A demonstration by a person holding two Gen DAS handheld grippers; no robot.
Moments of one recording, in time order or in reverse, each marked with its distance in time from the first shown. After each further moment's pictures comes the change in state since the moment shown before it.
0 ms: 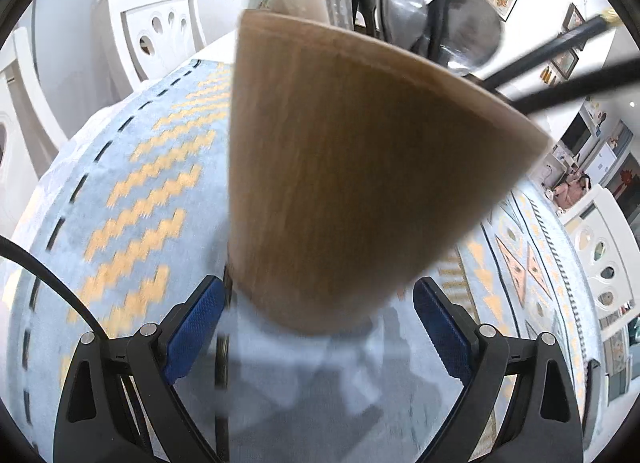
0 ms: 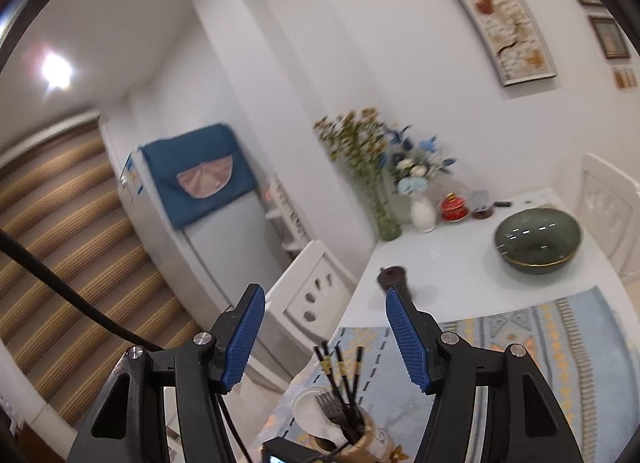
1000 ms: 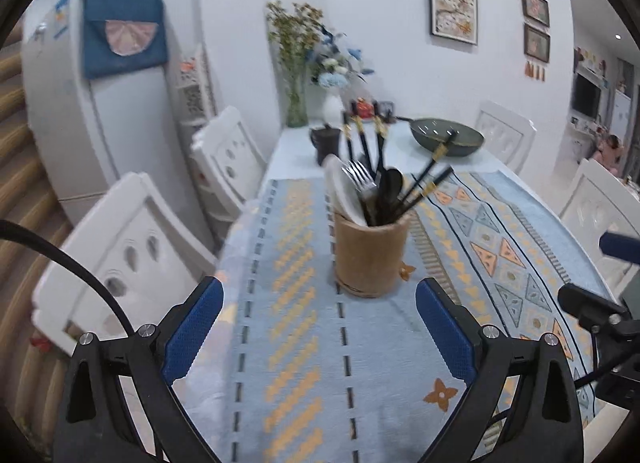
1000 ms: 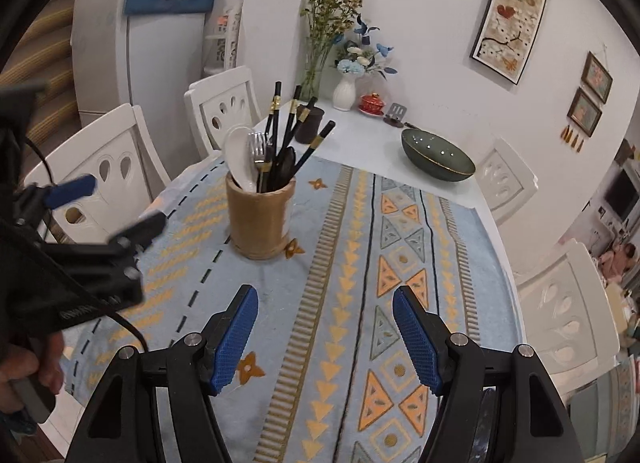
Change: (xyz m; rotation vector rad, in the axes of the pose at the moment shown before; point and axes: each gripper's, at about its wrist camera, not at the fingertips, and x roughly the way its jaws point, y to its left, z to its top) left arm -0.232 -0.023 -0.009 0.231 -0.261 0.261; right arm -0.061 0.089 -0.212 -0.402 0.429 -0.520
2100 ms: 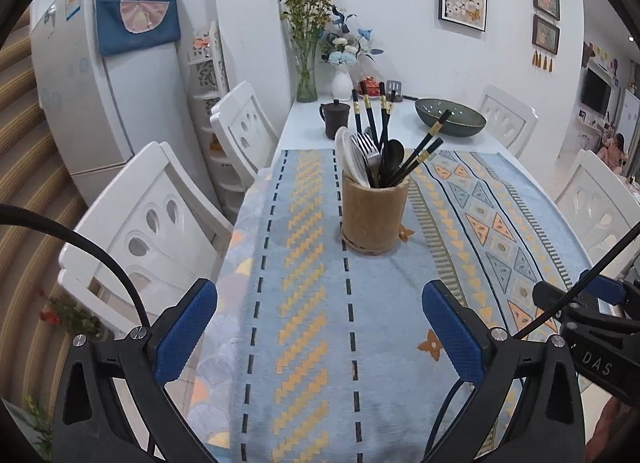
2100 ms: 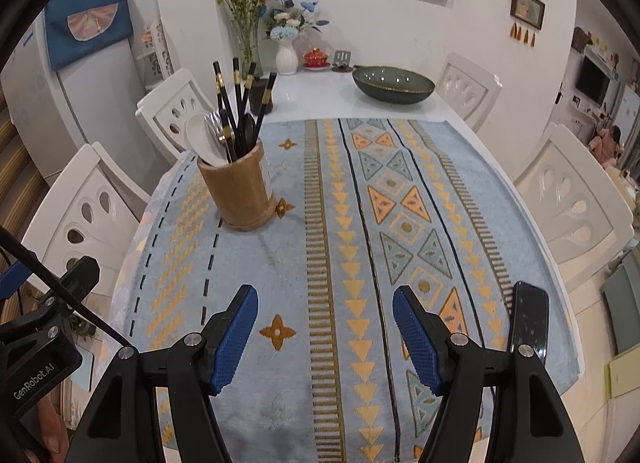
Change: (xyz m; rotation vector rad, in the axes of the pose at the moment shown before) left arm -0.035 0.005 -0.017 -0.028 0.119 0.000; right arm -0.002 -0.004 -0.029 0.332 0.142 -0.020
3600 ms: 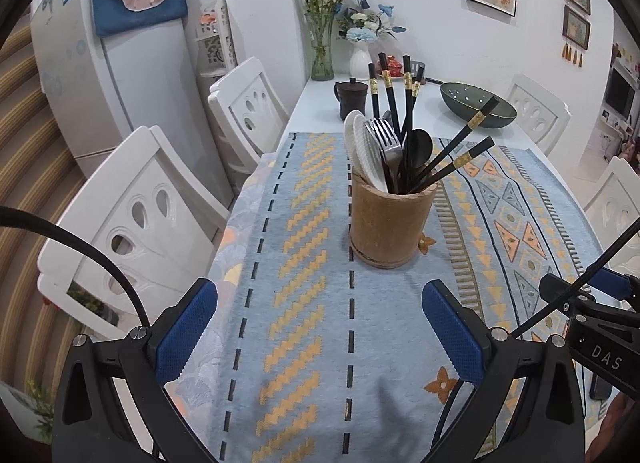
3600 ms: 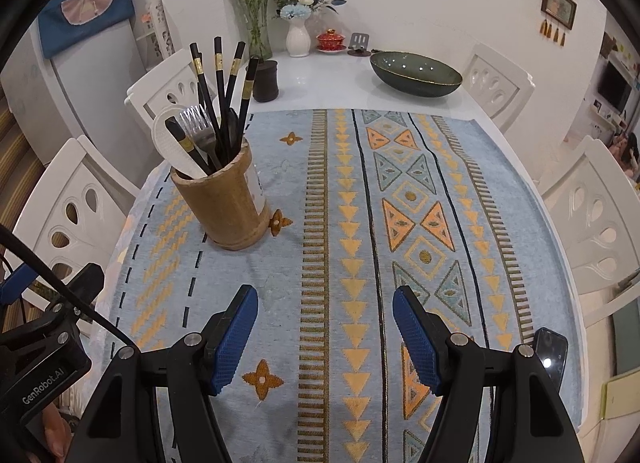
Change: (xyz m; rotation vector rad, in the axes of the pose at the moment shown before) left arm 0.066 -0.015 0.028 -0.045 0.077 0.065; right arm 0.066 -0.007 0.052 -0.045 0.062 0.034
